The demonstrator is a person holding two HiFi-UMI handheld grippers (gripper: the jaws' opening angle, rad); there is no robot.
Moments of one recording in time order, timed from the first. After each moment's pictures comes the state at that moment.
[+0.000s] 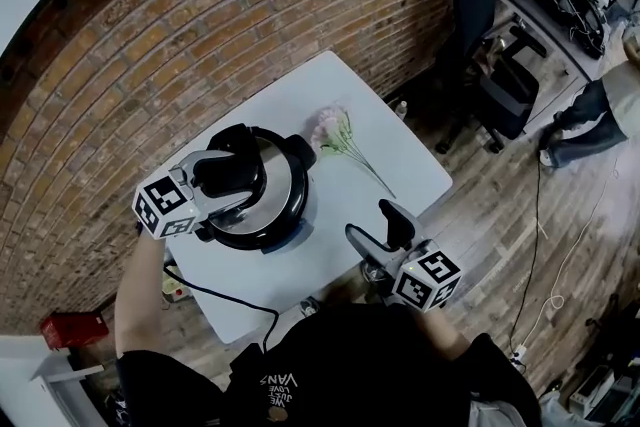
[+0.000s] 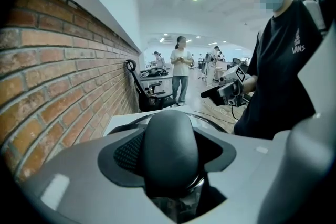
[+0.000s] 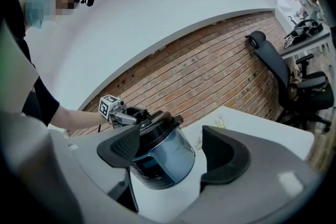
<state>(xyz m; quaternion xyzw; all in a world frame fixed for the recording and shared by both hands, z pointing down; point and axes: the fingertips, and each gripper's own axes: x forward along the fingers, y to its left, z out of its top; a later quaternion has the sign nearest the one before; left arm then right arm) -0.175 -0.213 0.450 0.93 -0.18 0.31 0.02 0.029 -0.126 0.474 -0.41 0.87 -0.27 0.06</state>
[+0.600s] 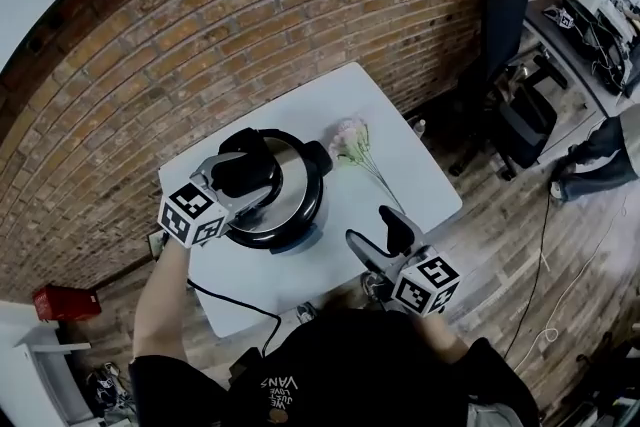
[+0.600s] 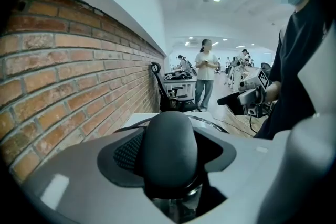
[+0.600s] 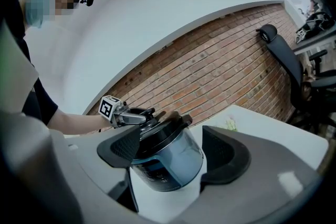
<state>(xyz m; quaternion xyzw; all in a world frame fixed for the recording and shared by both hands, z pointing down) -0.181 -0.221 0.449 0.90 -0.33 0.27 0.05 0.010 -0.137 0.469 -0.36 0.89 -0.26 0.05</state>
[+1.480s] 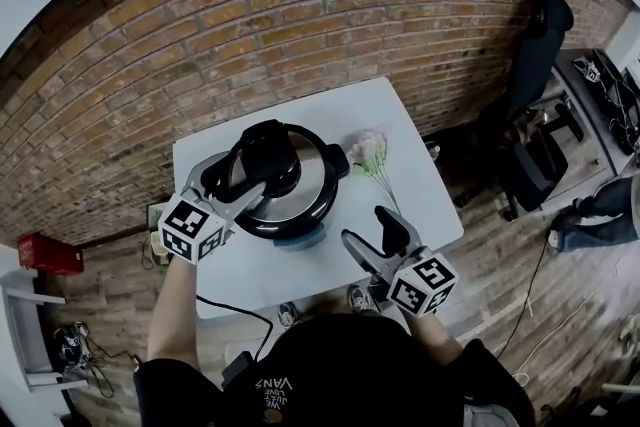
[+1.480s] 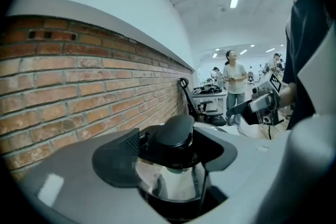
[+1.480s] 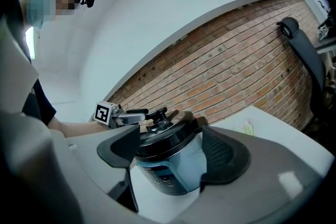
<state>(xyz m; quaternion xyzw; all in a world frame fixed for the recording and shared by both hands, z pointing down) -0.230 -0.190 0.420 0.85 -0.50 0.18 0.02 -0.018 -0.146 0.454 -0.28 0.93 -0.24 0.02</state>
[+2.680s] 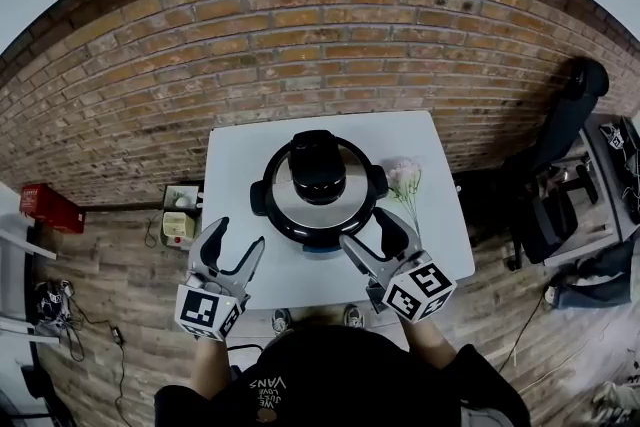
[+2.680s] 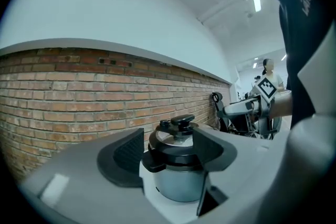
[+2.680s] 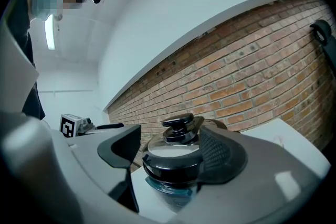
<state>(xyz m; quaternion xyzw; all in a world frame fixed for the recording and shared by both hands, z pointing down) -0.277 -0.045 0.410 0.72 -0.69 0.06 0.00 -0.097 -0.144 0.420 -0.20 0.96 -0.17 0.00</state>
